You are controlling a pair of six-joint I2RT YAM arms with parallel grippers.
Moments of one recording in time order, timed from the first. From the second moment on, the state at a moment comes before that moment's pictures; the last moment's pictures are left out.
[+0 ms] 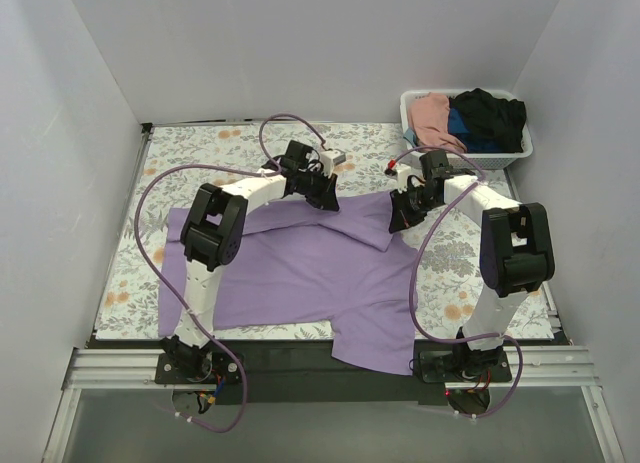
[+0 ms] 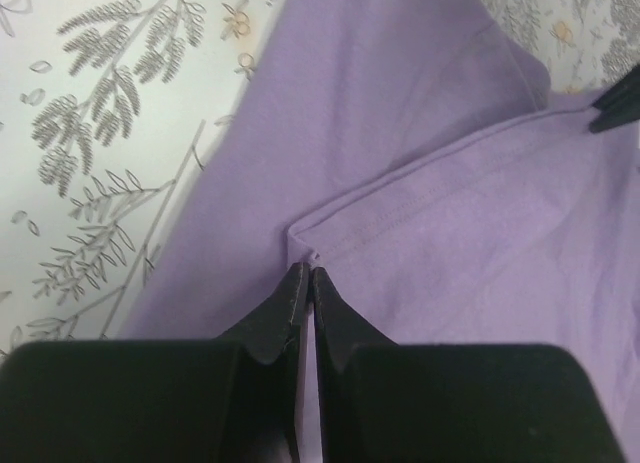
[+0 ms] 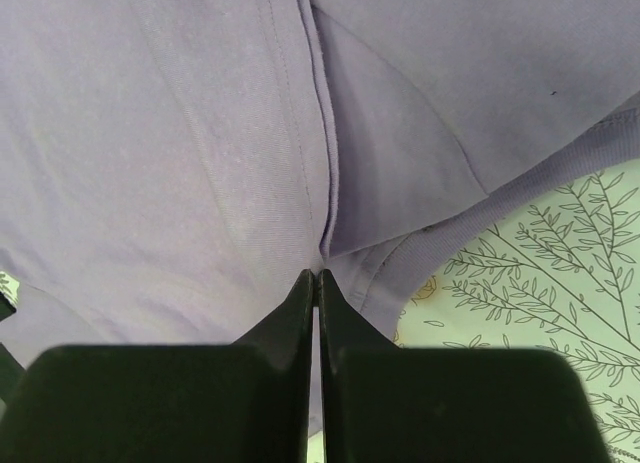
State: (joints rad) left arm -0.48 2.25 1.66 -0.26 0.64 0.06; right arm 0.20 1.80 1.21 -0.62 -0.60 -0.32
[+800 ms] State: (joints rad) left arm -0.48 1.86 1.23 -0.41 0.88 0.62; right arm 0.27 1.71 1.17 -0.77 -0.63 -0.62
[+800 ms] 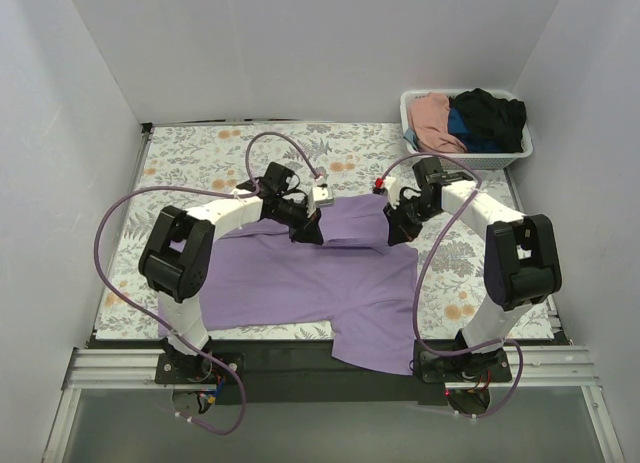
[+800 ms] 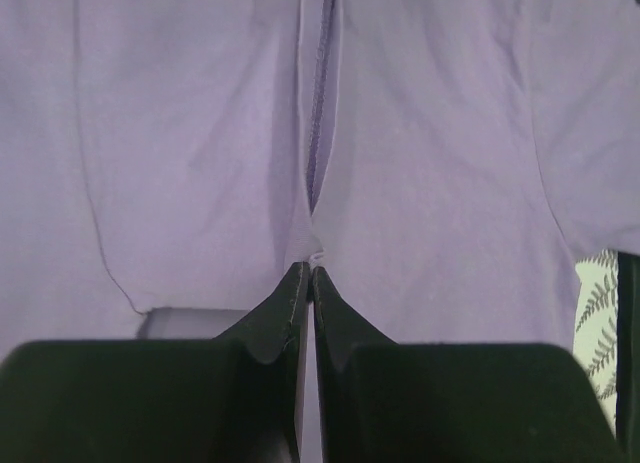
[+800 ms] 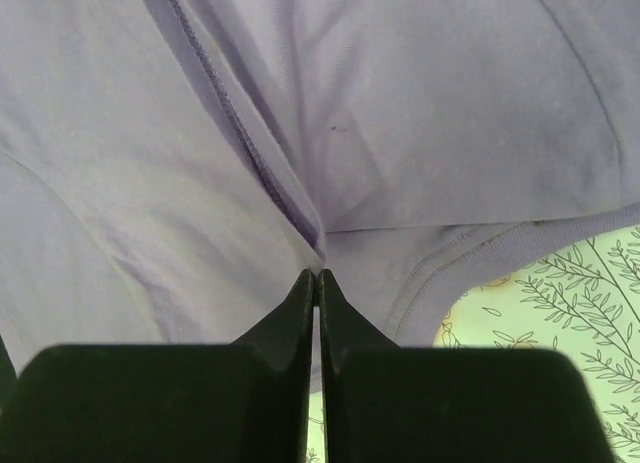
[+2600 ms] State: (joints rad) left arm 0.48 1.89 1.25 -0.63 0.46 0.25; right arm 0.31 2.02 1.47 -0.75 -0.30 -0.48
